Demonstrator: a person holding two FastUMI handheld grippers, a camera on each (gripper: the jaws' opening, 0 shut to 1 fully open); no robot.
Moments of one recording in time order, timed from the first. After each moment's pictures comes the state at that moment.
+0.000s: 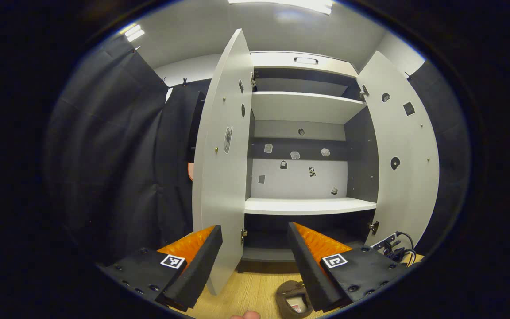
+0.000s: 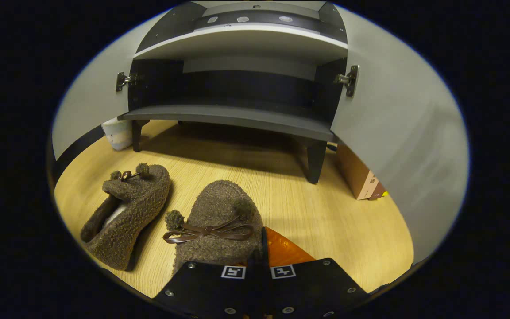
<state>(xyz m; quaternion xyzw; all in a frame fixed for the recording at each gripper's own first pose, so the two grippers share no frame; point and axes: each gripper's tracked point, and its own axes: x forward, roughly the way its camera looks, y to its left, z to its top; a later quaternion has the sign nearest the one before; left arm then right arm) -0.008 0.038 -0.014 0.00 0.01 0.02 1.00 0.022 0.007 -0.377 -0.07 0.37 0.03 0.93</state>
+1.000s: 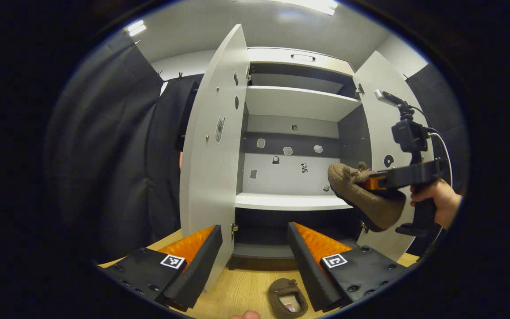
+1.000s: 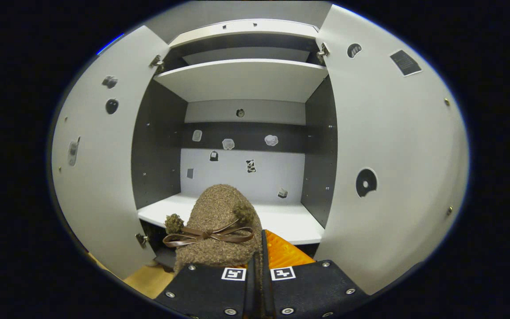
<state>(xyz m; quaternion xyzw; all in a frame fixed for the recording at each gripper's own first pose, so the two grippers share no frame) -0.006 0.034 -0.026 -0.02 0.02 0.00 1.00 0.205 0.045 -0.012 0.01 0.11 0.00 0.99</state>
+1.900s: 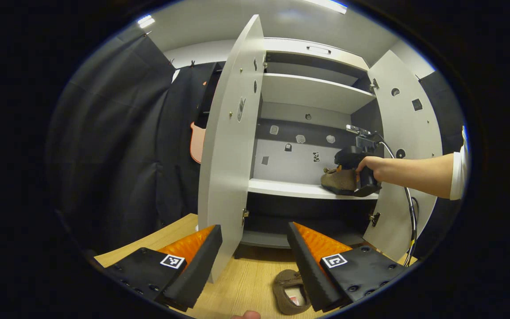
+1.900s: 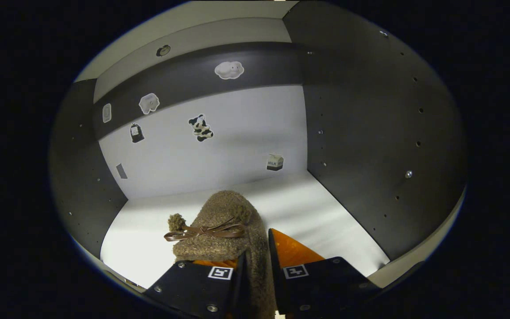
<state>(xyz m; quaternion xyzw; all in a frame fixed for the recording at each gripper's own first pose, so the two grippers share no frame) -0.011 0.060 -0.058 -0.04 0.06 0.03 1.00 0.380 0.008 -0.127 0.10 0.31 -0.08 0.94</state>
